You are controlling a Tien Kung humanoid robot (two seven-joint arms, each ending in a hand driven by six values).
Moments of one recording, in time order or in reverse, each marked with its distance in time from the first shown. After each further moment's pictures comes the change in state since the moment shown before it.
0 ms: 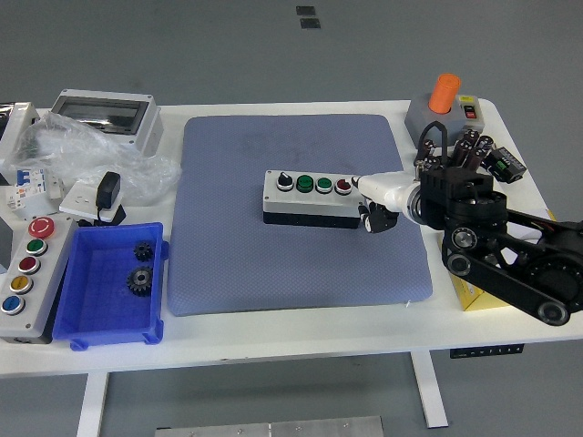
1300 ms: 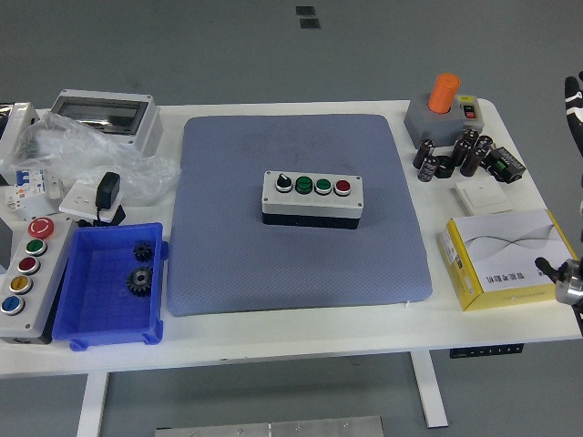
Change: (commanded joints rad) left arm -0.027 0.004 0.156 0.000 -0.059 0.080 -0.105; right arm -0.646 0.140 0.881 -0.151 0.614 -0.802 1.029
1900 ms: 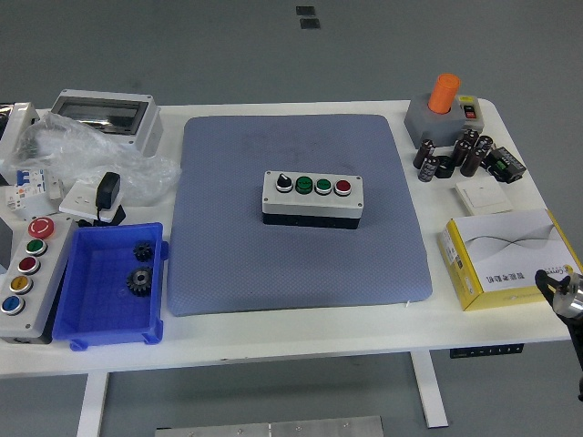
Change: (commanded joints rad) left arm 0.002 0.009 0.050 0.000 -0.020 -0.003 -0.019; right arm -0.038 0.034 0.024 -0.030 0.161 0.005 0.128
